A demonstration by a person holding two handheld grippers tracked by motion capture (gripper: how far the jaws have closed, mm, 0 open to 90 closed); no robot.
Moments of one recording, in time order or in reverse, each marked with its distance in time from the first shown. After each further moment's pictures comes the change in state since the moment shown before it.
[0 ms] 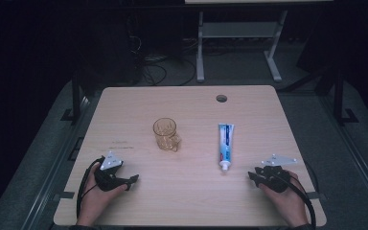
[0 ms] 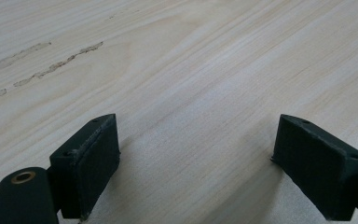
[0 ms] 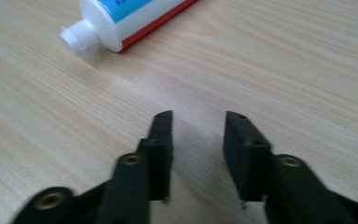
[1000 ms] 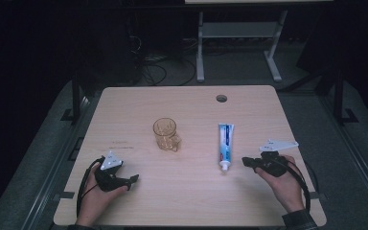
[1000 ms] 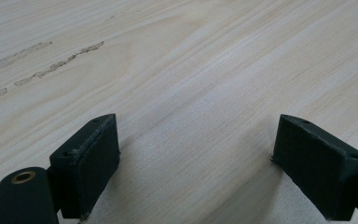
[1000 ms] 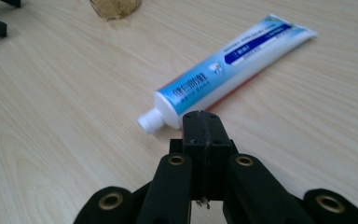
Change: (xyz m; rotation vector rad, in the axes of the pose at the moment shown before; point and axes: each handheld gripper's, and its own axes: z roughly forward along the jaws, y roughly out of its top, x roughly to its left) left arm -0.001 0.000 0.000 0.000 0.004 -0.005; right arm 0.002 0.051 -0.013 -0.081 0.193 -0.053
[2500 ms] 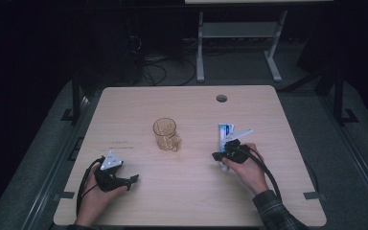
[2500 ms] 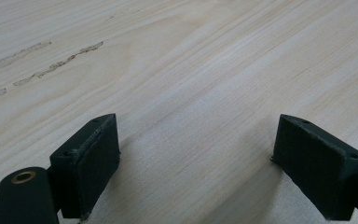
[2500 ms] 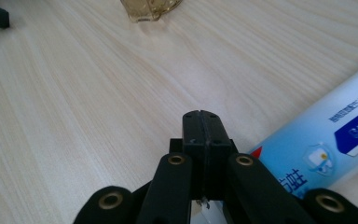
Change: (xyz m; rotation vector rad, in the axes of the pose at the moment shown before) left arm 0.000 0.000 0.000 0.002 -0.002 0.000; right arm 0.026 0.043 0.086 0.125 0.103 -0.092
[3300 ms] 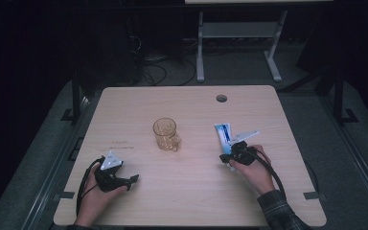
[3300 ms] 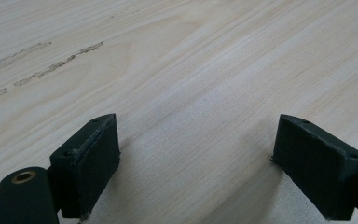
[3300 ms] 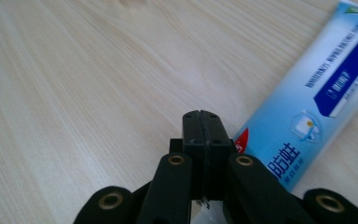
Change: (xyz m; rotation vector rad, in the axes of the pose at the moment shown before) left arm 0.000 0.000 0.000 0.000 0.000 0.001; right arm -0.013 -0.016 -0.010 0.032 -0.033 0.014
